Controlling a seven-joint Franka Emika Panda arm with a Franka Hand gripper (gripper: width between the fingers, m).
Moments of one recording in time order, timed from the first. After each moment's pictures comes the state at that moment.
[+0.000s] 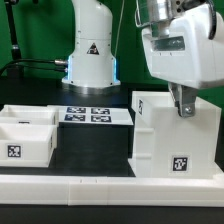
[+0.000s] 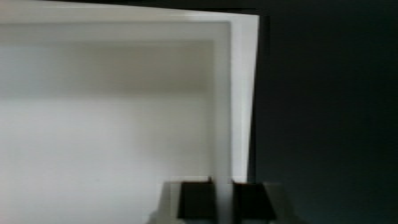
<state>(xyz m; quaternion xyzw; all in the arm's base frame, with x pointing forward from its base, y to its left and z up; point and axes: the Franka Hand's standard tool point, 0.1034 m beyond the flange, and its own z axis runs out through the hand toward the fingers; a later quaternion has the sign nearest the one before) 0.638 0.092 0.114 -0.72 0.68 0.01 0.12</state>
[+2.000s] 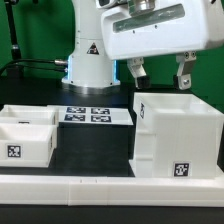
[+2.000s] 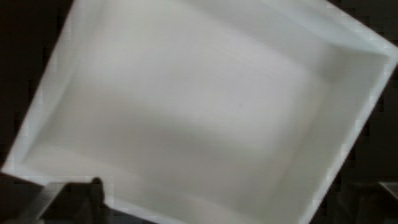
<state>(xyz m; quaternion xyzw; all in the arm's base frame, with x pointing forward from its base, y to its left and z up) 0.591 0.065 0.138 -0.89 0.43 -0.02 0.12</state>
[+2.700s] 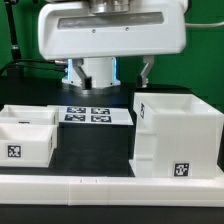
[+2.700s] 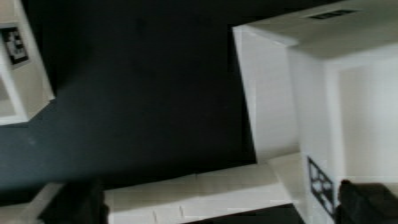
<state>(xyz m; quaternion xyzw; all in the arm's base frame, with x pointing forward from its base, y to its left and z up) 0.561 -0.019 0.126 -1.00 0.02 -0.04 0.05</state>
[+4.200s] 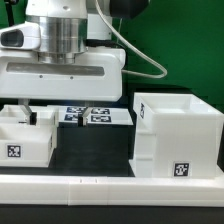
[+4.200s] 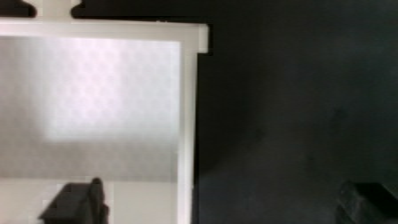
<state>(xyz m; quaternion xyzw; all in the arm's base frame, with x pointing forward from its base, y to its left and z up) 0.528 -0.080 0.058 -1.00 -0.01 0.00 0.00</state>
